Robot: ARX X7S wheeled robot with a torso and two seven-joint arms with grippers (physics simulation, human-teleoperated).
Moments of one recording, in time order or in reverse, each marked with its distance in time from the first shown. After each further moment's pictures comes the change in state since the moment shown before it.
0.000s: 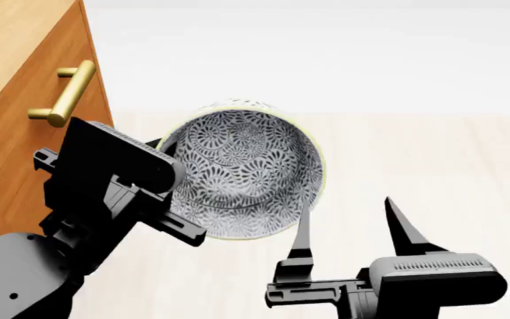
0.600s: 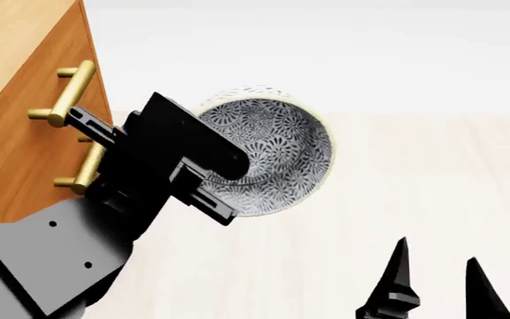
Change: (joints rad) left arm -0.205 0.095 0.210 -0.121 0.144 -0.132 -0.066; right arm -0.205 -0.040 0.186 0.222 0.251 -0.354 -0.204
